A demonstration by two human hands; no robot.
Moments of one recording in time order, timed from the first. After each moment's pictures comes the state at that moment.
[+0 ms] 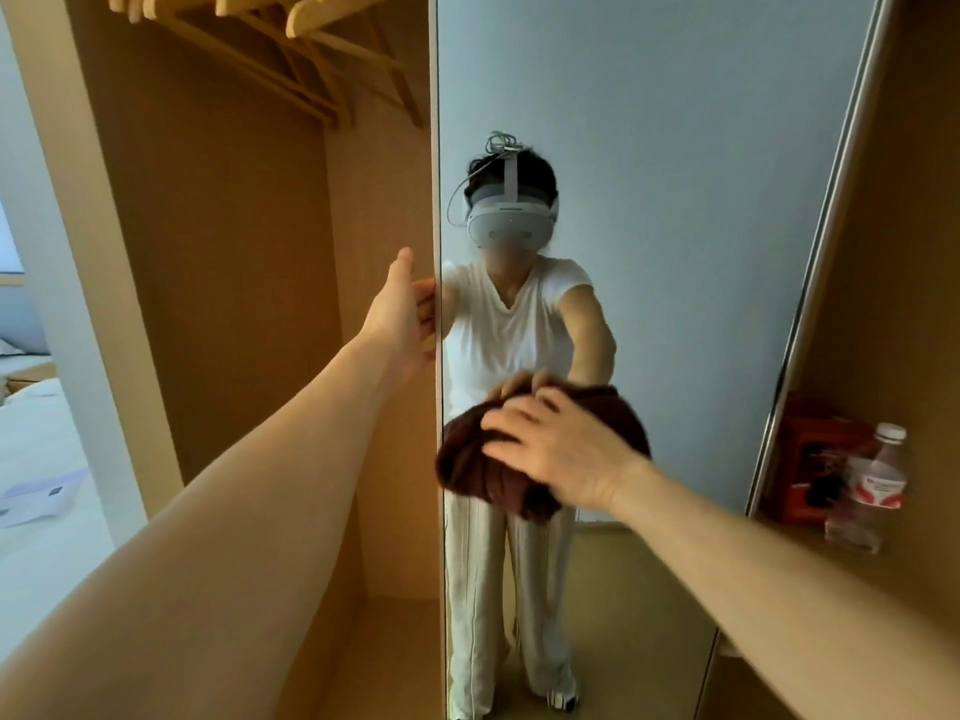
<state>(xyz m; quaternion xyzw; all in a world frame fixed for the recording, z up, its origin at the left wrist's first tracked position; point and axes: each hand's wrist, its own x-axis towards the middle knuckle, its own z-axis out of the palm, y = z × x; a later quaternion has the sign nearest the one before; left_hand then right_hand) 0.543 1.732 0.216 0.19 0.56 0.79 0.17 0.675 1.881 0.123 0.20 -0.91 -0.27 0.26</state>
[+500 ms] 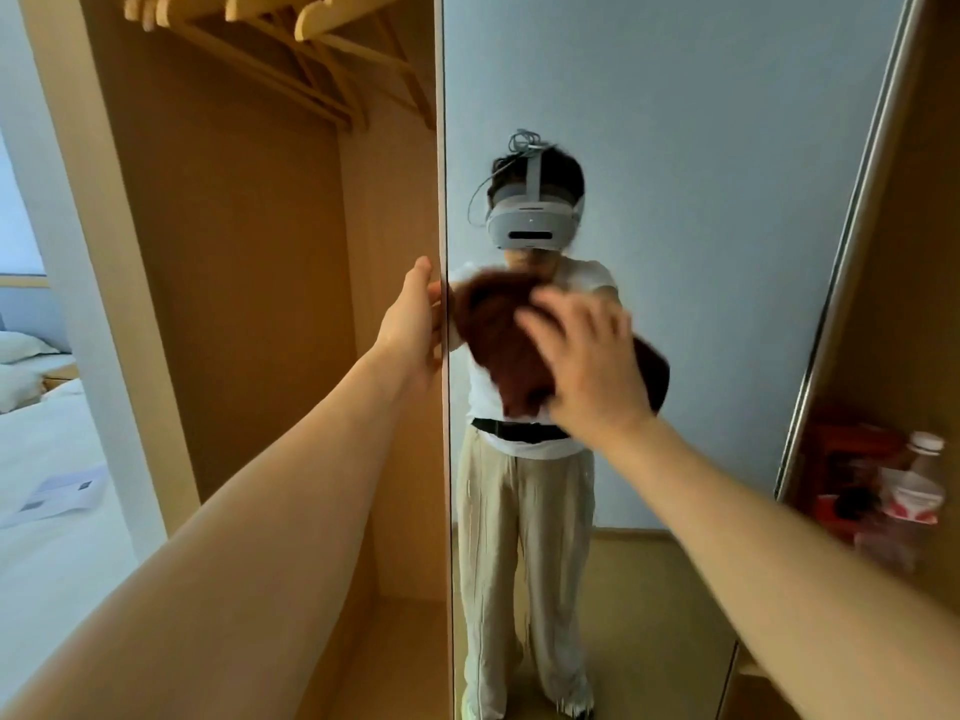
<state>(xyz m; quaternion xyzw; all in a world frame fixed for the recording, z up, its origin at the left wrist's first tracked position) 0.542 1.740 0.209 0.18 0.55 0.80 0.14 0.656 1.886 0.167 0.04 -0.83 -0.14 0.54</state>
